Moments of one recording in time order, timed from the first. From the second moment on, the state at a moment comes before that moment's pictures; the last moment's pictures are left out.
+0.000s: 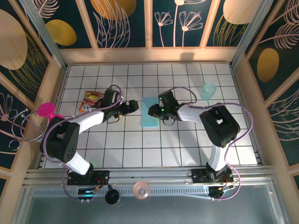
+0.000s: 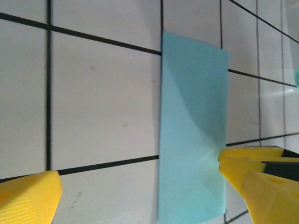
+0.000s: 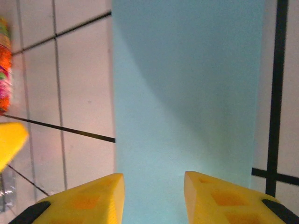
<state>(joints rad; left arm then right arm) -0.38 1.61 0.84 -0.06 0.35 -0.69 0.63 1.81 0.97 0.01 -0.29 0.82</state>
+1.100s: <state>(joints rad) -0.52 1.77 0.86 -0.09 0.47 -0.83 0.61 1.83 0.86 0.18 -0.28 1.04</state>
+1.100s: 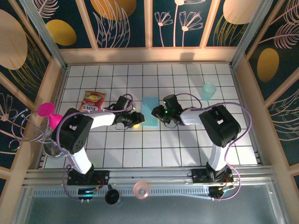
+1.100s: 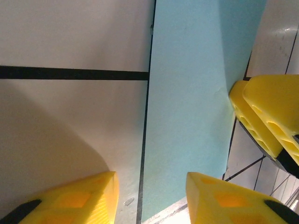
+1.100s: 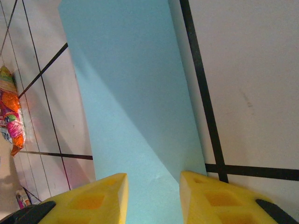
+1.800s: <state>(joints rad) -0.48 1.86 1.00 -0.09 0.53 -0.82 0.61 1.83 0.84 0.21 -0.28 1.05</state>
